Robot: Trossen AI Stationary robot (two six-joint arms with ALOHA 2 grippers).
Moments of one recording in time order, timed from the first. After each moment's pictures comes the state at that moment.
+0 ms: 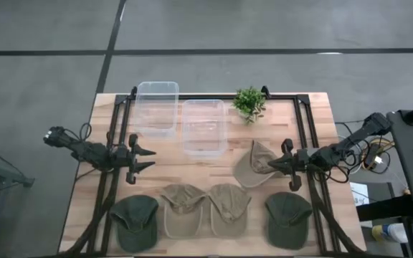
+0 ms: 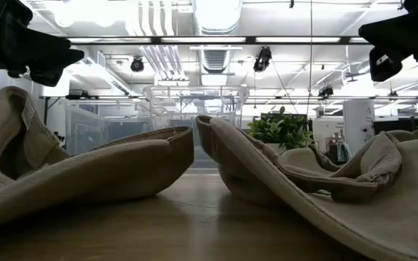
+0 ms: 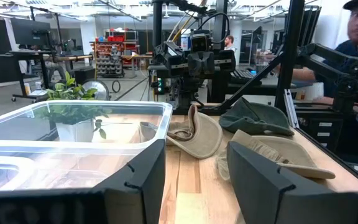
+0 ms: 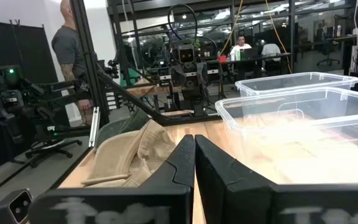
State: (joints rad) left arm -0.43 0.00 0.03 0.01 -0.47 0.00; right arm 0.54 0.35 0.01 0.45 0.52 0.11
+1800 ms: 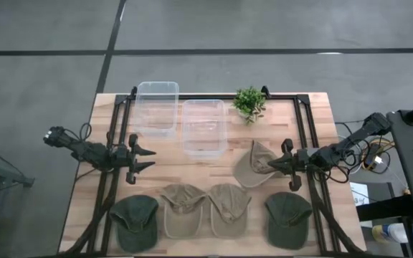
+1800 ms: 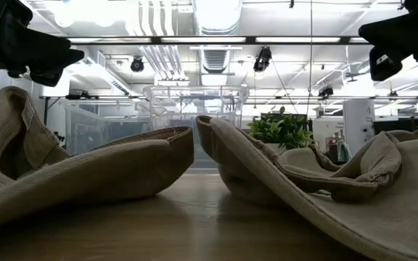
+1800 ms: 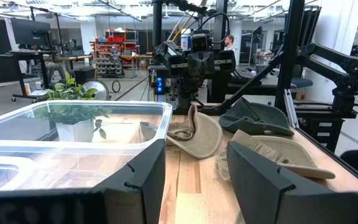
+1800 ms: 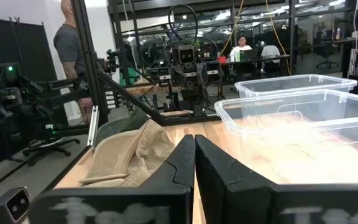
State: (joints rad) left arm -0.43 0.00 0.03 0.01 -0.47 0.00; right arm 0.54 0.35 0.01 0.45 0.52 0.09
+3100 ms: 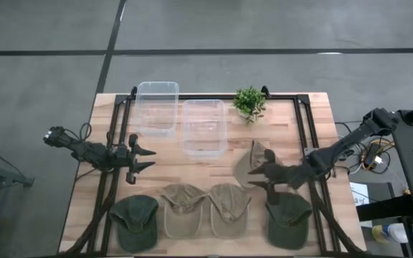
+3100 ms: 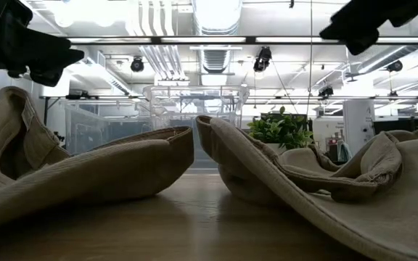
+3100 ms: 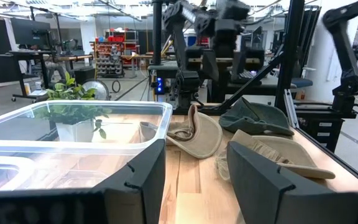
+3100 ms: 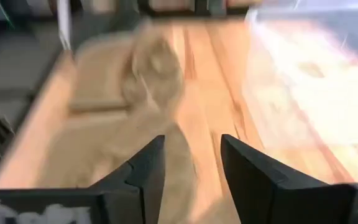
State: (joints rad) left arm -0.43 0.00 0.03 0.01 -0.47 0.00; right arm 0.54 1.10 0.67 -0.16 0.49 0.35
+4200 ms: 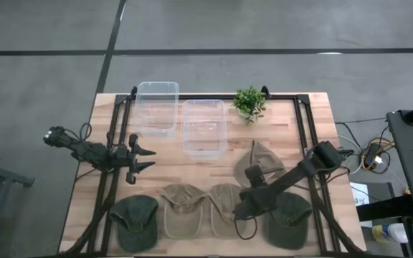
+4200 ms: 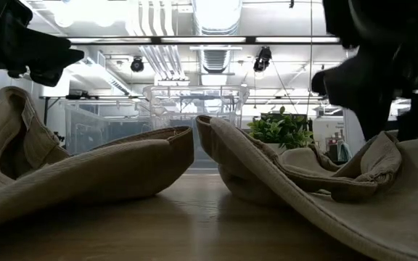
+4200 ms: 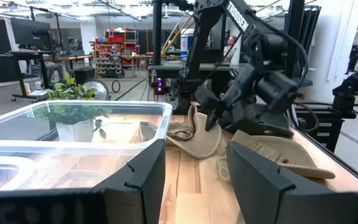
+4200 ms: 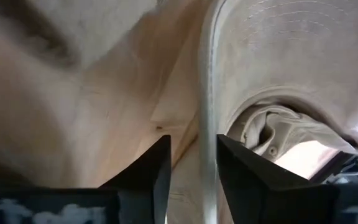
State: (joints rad) left arm -0.43 0.00 0.03 0.01 -0.47 0.00; right arm 0.53 2.01 1.32 -1.29 0.34 0.25
